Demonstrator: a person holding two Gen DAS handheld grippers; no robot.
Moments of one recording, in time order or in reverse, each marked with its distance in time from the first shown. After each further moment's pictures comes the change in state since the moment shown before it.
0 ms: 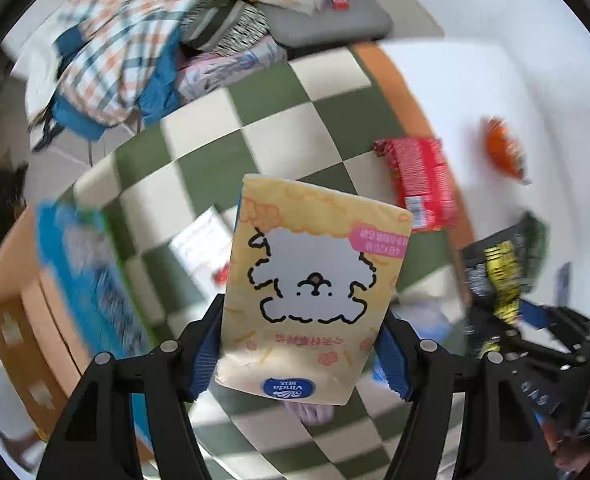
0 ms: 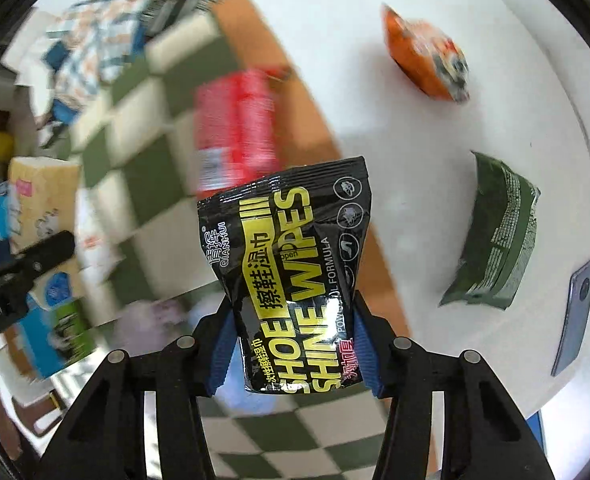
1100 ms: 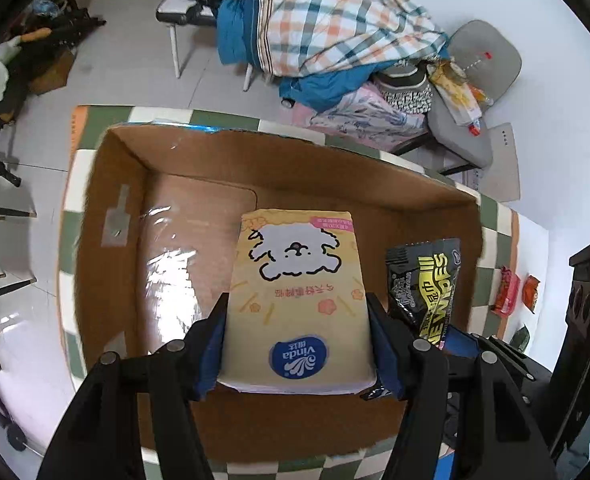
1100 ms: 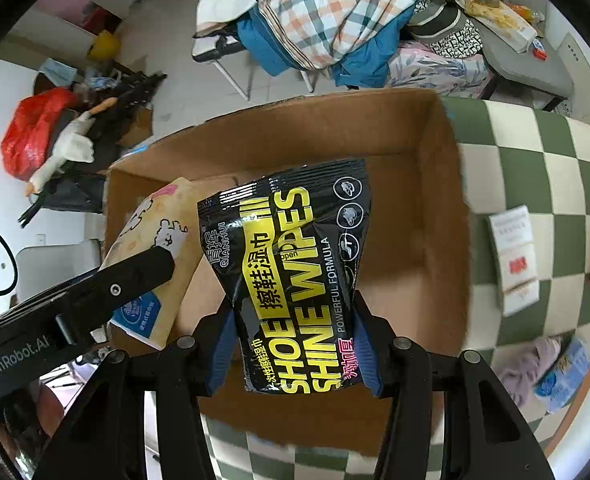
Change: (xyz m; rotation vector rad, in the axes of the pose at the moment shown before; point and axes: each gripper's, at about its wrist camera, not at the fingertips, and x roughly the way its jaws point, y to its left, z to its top) left arm -0.031 0.381 -0.091 -0.508 -0.072 -0.198; right arm -0.037 0.455 -0.038 -0.378 0.018 0.136
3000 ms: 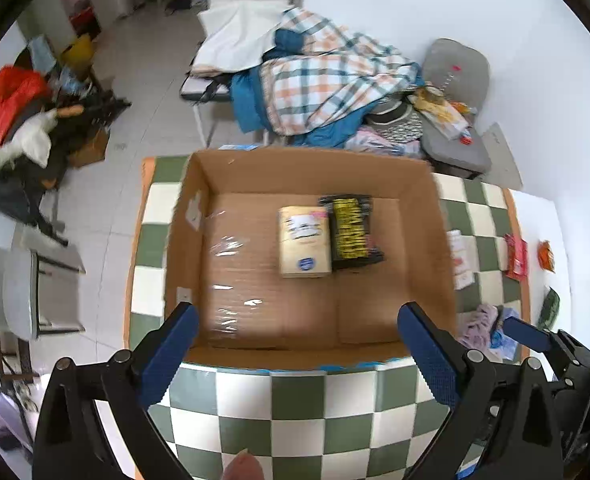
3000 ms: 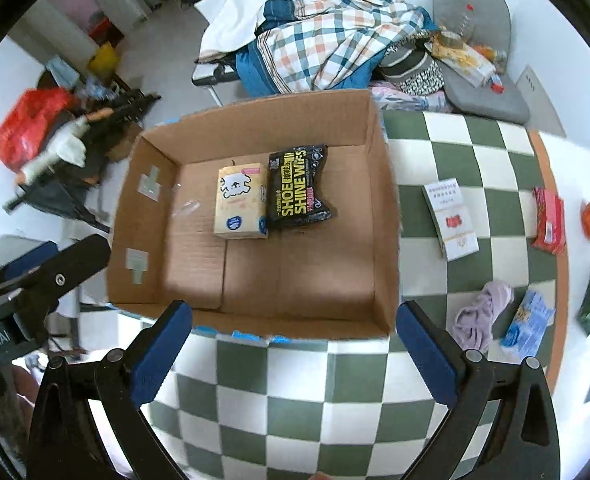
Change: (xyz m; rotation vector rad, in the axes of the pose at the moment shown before) left arm -0.107 -0.039 -0.131 0.169 -0.291 0.157; right arm -0.087 0.001 -0.126 -0.044 -0.184 -0.085
